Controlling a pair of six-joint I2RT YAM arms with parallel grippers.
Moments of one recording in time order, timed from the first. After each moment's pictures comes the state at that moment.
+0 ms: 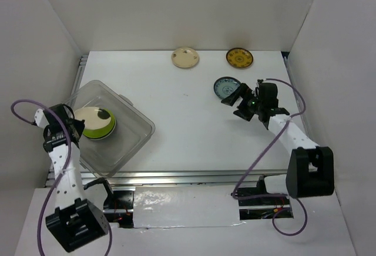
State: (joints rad) left arm 0.47 0.89 0.77 -0.60 -0.11 -0.81; right arm 0.06 1.29 0.78 -0.12 -0.42 0.77
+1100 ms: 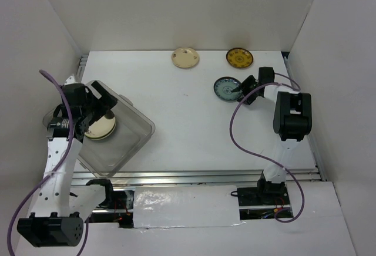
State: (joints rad) left arm 0.08 0.95 1.05 -0.74 -0.03 -0.68; right arm -0.09 2.00 1.27 -0.18 -0.37 0.83
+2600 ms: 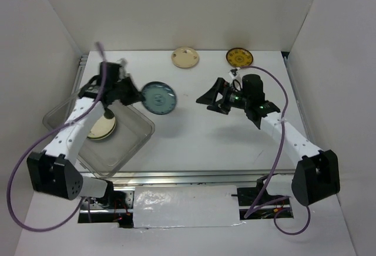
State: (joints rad) left arm -0.24 1.39 1.32 -0.69 0.22 -0.59; right arm 0.32 1.29 0.94 -0.08 -0.65 0.82
